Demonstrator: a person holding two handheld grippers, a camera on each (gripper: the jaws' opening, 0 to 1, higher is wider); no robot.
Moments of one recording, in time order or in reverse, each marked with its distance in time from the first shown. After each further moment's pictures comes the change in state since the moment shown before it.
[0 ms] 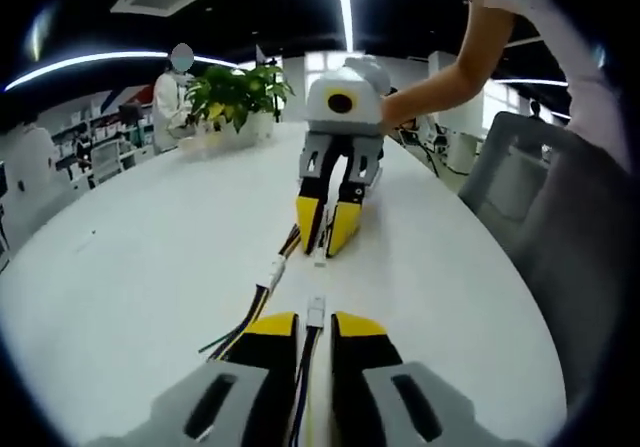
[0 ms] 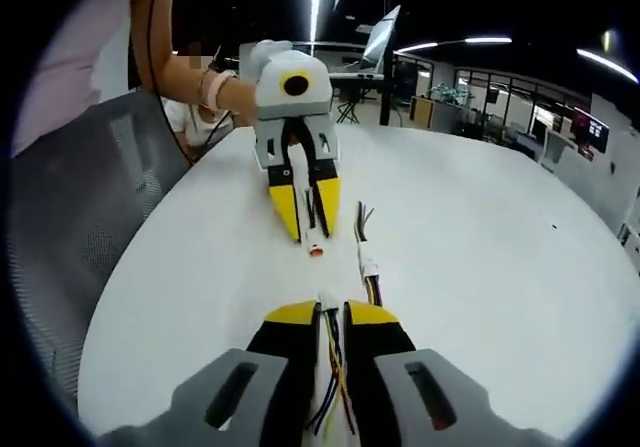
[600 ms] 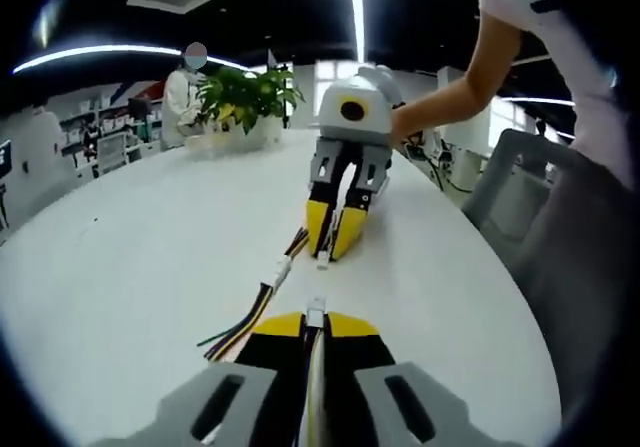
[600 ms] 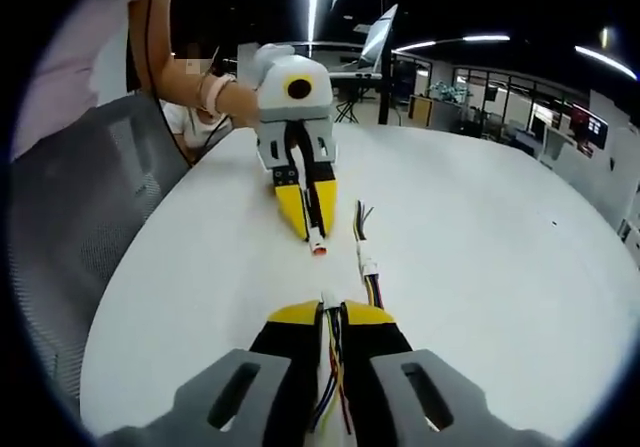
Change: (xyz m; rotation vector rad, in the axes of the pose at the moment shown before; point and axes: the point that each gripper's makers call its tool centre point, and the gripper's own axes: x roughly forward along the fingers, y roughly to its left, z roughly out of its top) left arm -0.002 0.004 0.001 -0.088 -0.044 0.013; right arm 0.001 -0.002 0.000 0.023 0.004 -0.005
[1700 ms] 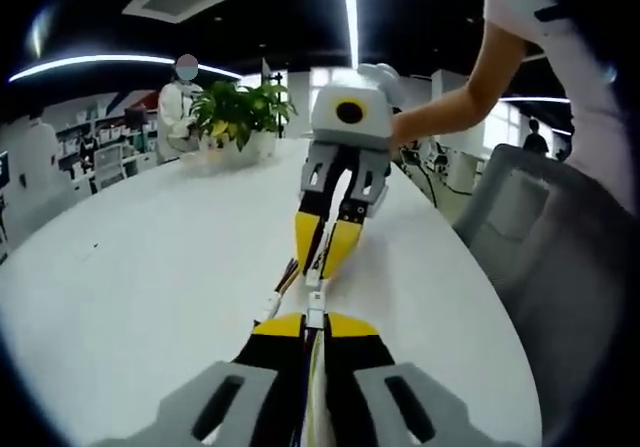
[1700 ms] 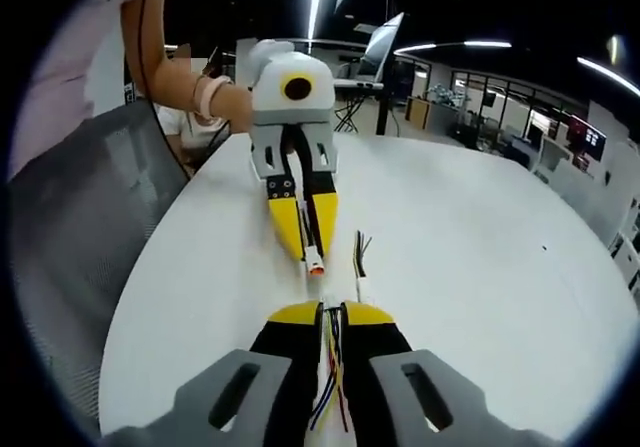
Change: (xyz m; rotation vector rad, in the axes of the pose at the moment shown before) left arm -0.004 -0.017 0.035 0.060 -0.010 -0.024; right arm -0.005 0.006 0.033 -0.042 0.006 -0.030
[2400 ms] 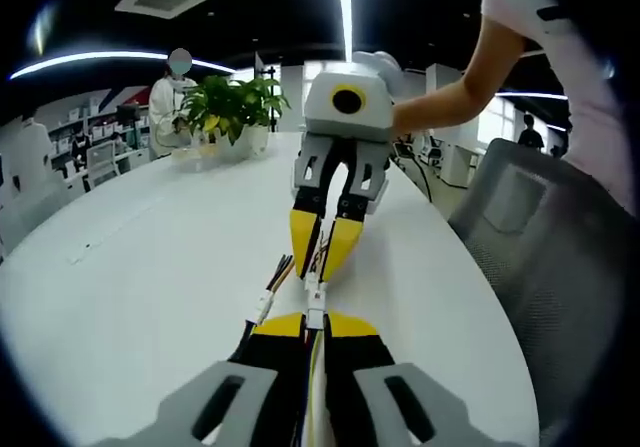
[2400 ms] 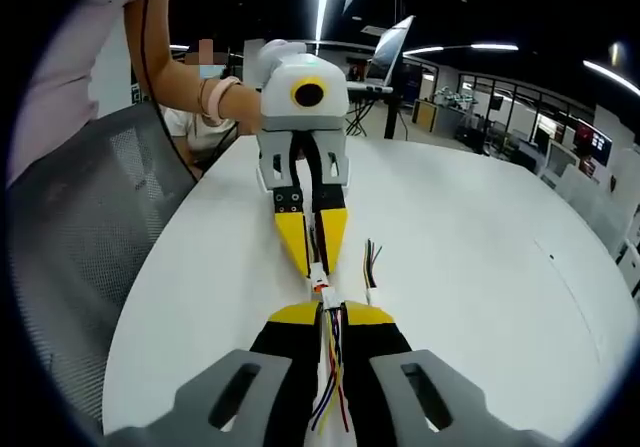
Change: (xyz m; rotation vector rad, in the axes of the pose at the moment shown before) left arm 0.006 -0.006 -0.004 0.016 0.044 -0.027; right arm 0.003 0.008 0.005 -0.017 0.003 0.035
